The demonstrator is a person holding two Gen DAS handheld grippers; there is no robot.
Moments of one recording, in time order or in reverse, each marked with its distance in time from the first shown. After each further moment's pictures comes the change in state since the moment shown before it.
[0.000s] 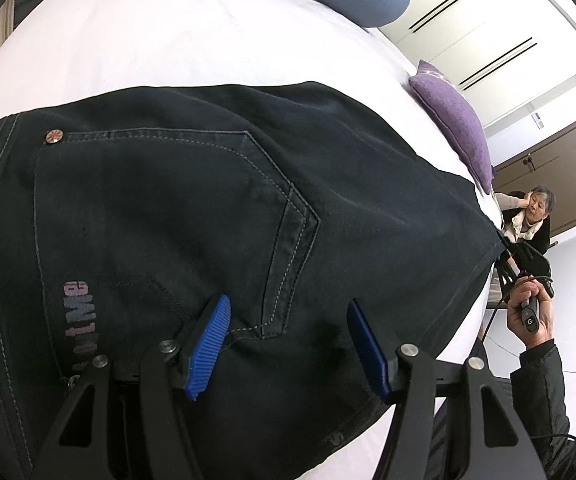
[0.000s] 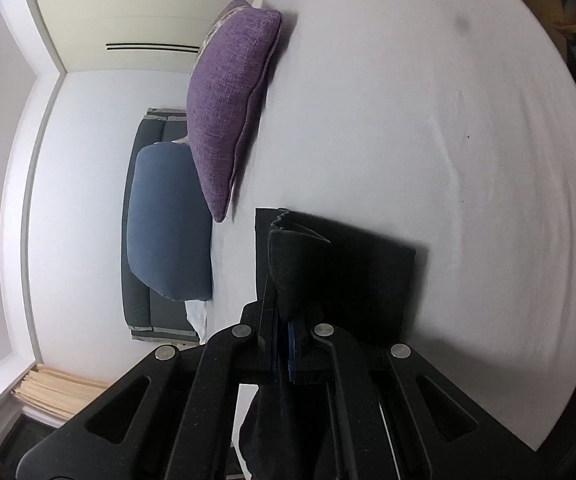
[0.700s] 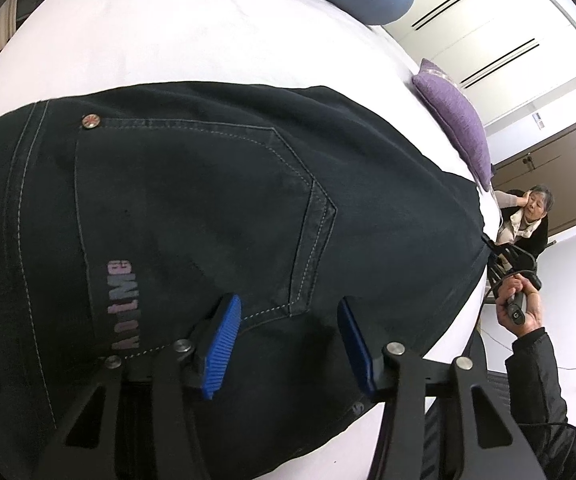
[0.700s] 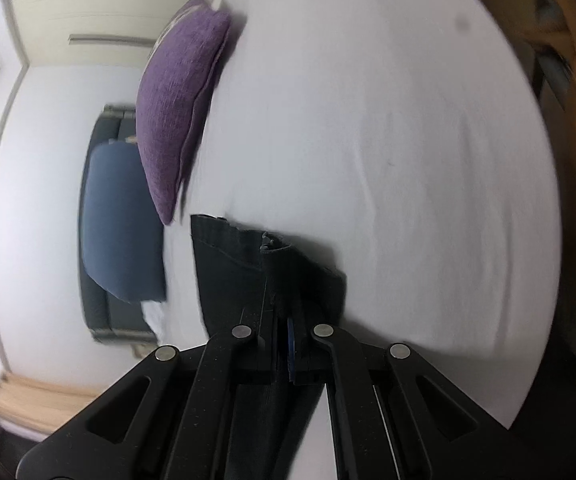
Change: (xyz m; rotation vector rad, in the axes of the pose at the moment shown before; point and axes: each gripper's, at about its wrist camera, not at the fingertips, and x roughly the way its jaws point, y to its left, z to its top) left arm -0.015 0.014 -0.005 0.000 0.020 -0.013; right arm -0.001 -0.016 0.006 -0.038 0.032 -0.158
